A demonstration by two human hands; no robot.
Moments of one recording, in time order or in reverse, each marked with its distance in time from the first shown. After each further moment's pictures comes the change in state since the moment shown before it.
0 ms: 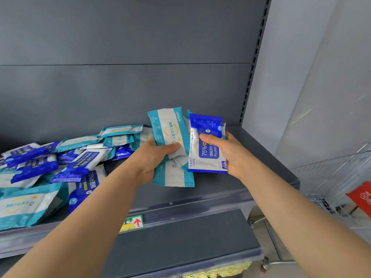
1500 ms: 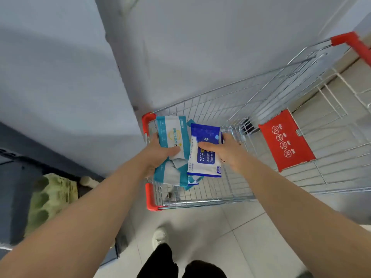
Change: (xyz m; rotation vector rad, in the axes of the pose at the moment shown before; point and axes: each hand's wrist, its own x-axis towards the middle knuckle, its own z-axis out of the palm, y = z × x) left_hand 0.316 -0.335 0.613 0.113 -0.295 -0.477; right_hand 0.201 0.211 -0.690 -0.251 0.254 0.501
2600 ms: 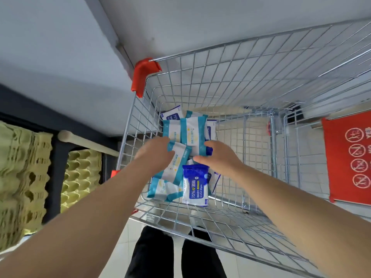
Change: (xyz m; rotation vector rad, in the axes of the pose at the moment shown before) left_hand 0.136 -0.124 0.022 1.086 0.280 -0.162; right_hand 0.172 0.136 0.011 -0.870 -0.365 -0.097
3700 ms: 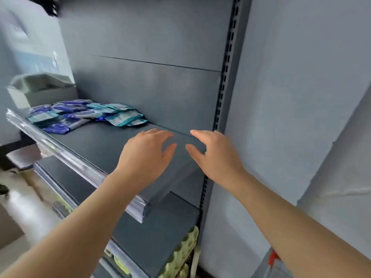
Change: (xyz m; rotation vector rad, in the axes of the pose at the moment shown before) left_hand -0.508 -0.203 -0.374 -0.014 1.322 -0.248; right_hand -0.387 -0.563 -0.018 -0.379 0.540 -1.442
